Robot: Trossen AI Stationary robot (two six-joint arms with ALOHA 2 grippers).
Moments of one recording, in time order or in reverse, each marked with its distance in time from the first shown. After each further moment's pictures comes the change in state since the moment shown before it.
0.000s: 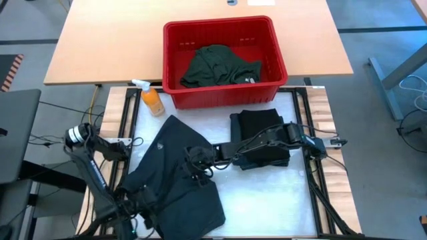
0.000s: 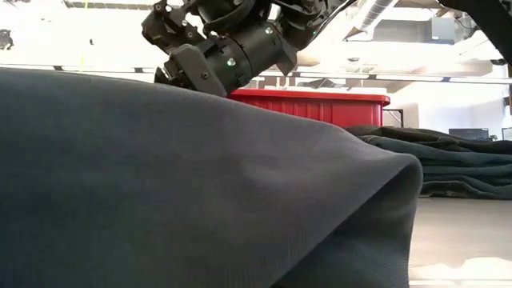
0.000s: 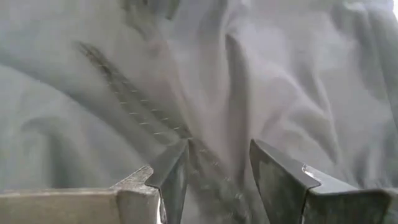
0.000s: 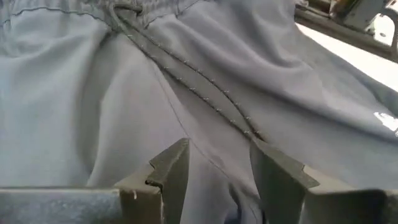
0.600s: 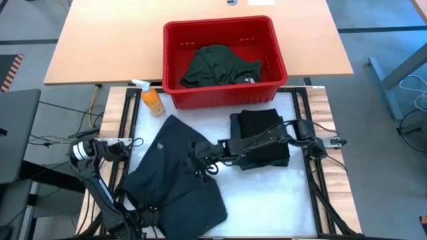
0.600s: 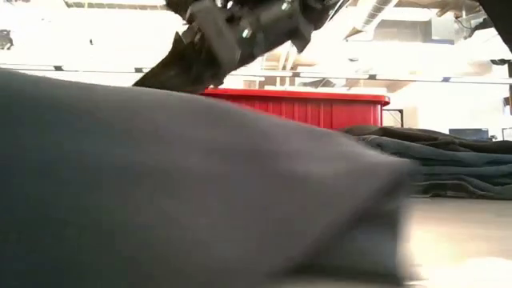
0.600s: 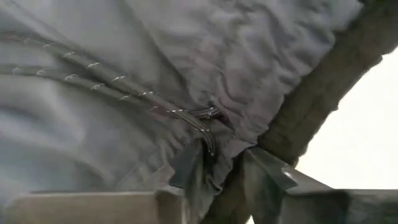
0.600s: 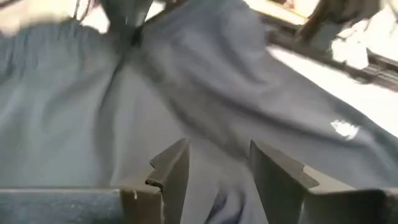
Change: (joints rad) left arm -0.045 0.195 -0.011 0.141 0.344 0.556; right arm 0.000 -0.124 -0.082 0.023 0.029 0.033
